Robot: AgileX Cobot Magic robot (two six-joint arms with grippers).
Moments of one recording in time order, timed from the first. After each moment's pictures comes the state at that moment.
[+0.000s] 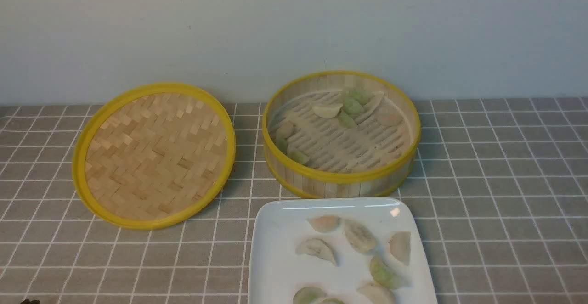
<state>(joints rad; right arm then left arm) -0.03 -0.02 0.02 -0.01 0.40 0.00 -0.08 -0.01 0.03 0.01 0.38 0.04</state>
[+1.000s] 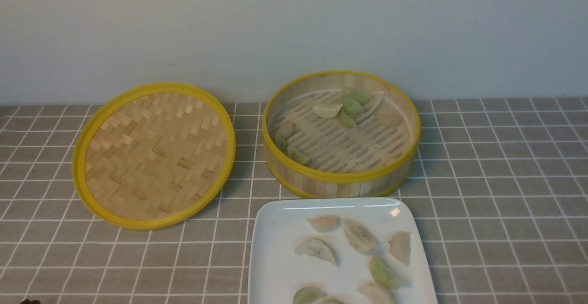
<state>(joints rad) -0.03 -0.02 0.02 0.02 0.38 0.01 -0.08 -0.01 0.03 0.01 0.38 0.04</state>
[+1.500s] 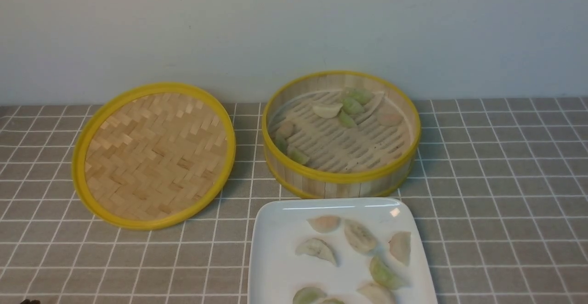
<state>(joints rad) -0.03 -0.02 0.03 0.80 -0.10 0.19 -0.08 -0.01 0.03 0.01 0.38 0.04</state>
